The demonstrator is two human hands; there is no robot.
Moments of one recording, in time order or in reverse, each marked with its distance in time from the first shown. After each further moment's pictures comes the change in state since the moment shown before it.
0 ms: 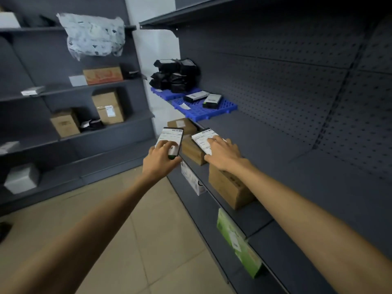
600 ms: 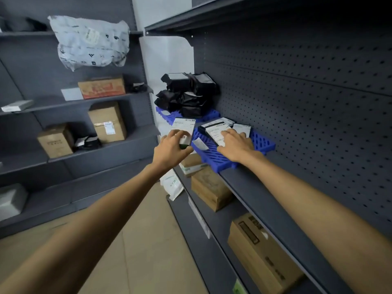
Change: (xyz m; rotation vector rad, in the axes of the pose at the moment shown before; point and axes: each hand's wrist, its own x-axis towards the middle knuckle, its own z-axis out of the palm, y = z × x) left_hand 0.357 -0.062 0.038 -0.050 0.058 0.084; right_hand 0.379 0.031 -0.013 -0.010 0.050 0.034
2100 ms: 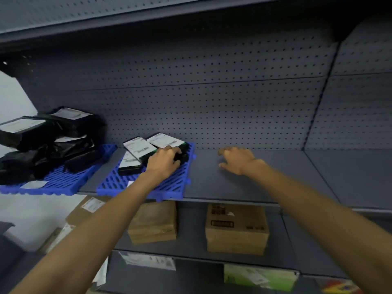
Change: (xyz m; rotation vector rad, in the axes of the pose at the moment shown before) left_hand 0.139 0.058 0.087 0.042 -0.420 0.895; right_hand -0.075 0.029 0.004 -0.173 -0.067 0.764
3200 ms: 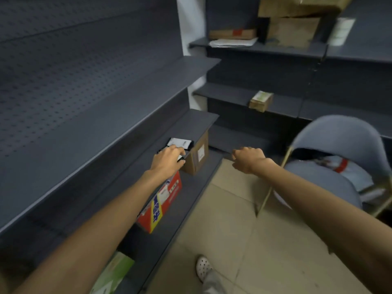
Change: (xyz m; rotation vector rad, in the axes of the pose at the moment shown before) left_hand -0.194 0.806 0.171 -0.209 -0.296 1.139; right_hand -0.701 0.447 0.157 0.144 -0.229 1.262
